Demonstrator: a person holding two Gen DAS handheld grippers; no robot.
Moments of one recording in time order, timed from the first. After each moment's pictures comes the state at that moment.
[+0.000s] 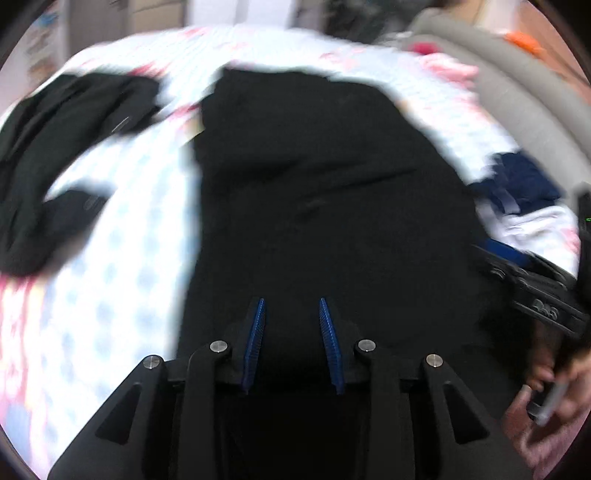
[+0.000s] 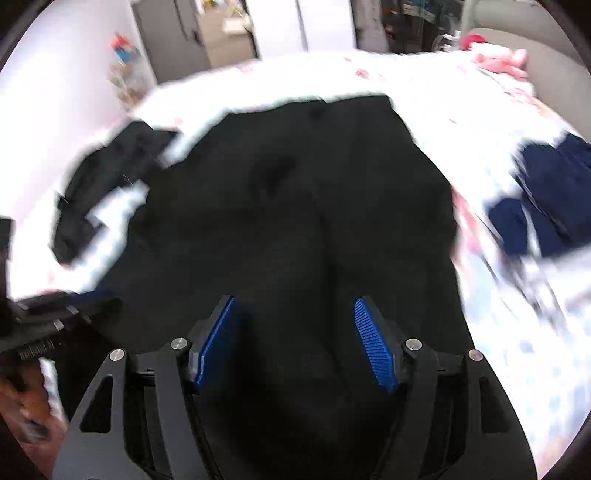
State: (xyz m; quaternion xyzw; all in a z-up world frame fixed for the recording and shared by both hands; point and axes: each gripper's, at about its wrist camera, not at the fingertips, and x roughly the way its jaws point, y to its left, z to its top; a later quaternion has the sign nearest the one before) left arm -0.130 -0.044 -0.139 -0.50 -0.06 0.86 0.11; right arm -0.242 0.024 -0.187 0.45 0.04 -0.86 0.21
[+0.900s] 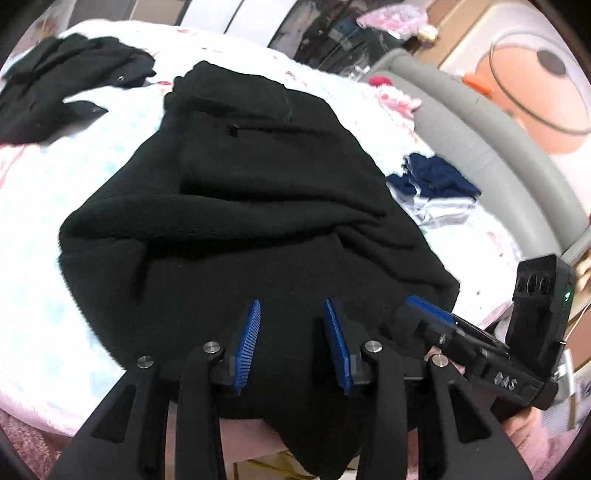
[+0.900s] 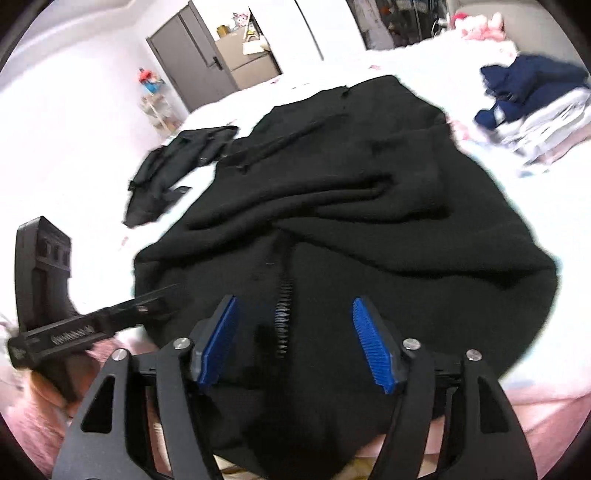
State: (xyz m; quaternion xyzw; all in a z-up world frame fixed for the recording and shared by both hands) left arm -0.013 -0.012 -0.148 -0.45 -0.14 0.85 0.21; right arm -0.100 0.060 -0.199 0.43 -0.07 -0.85 0.30
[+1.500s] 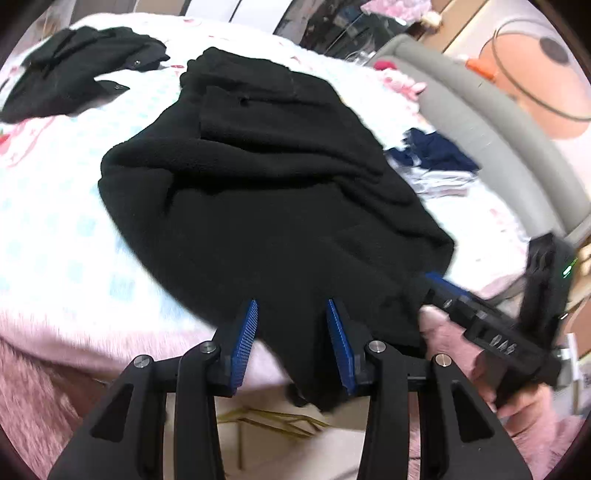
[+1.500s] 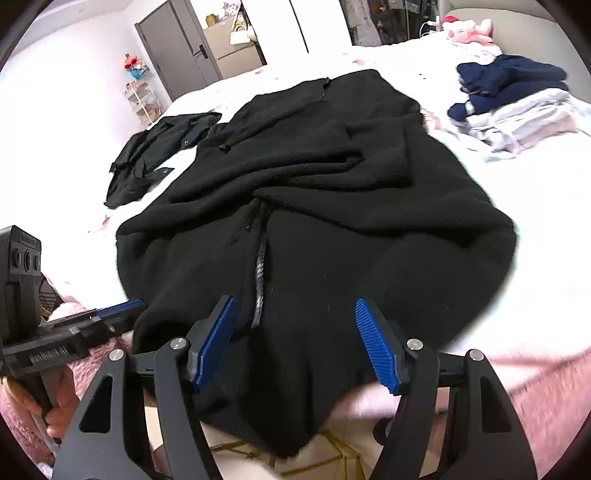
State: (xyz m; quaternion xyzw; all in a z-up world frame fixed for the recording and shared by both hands) left arm 0.036 -0.022 -0.152 -0.47 -0.15 0.84 0.23; right arm -0.065 0.080 -0.194 0.43 -0.03 -0.87 0.25
